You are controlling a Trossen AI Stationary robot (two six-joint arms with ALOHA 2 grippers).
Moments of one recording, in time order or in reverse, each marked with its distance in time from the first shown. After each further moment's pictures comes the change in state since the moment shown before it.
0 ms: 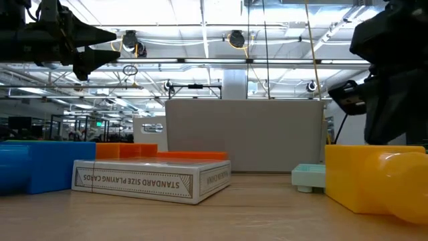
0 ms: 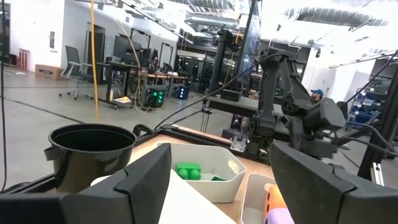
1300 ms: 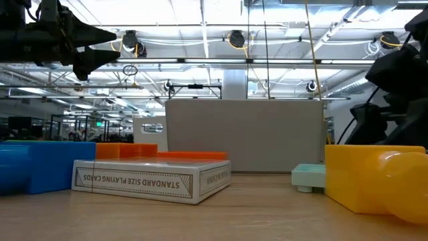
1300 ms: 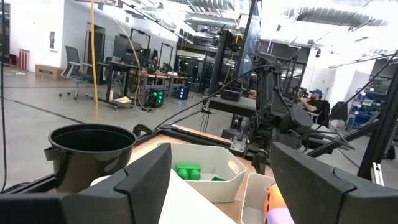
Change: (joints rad) left arm 0.000 0.000 0.000 0.000 0.000 0.000; right arm -0.011 -0.186 -0.399 0.418 0.209 0.079
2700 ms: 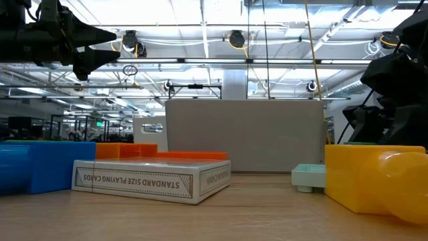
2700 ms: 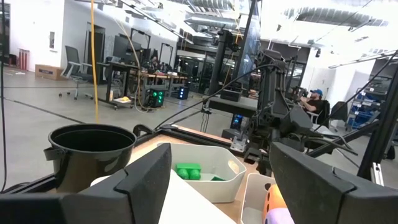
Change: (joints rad) left arm 0.000 0.000 0.000 0.000 0.000 0.000; right arm -0.044 0.112 0.026 0.093 -0.078 -0.096
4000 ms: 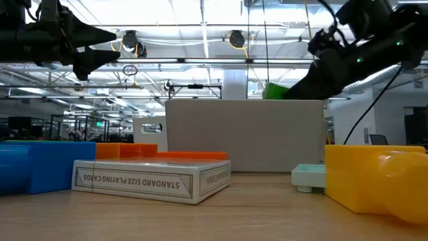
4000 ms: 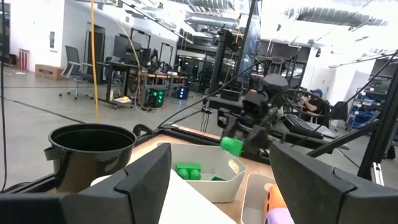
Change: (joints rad) left arm 0.000 0.000 0.000 0.000 0.000 0.000; right arm -0.455 -0.186 0.201 -0.143 0.065 -0.009
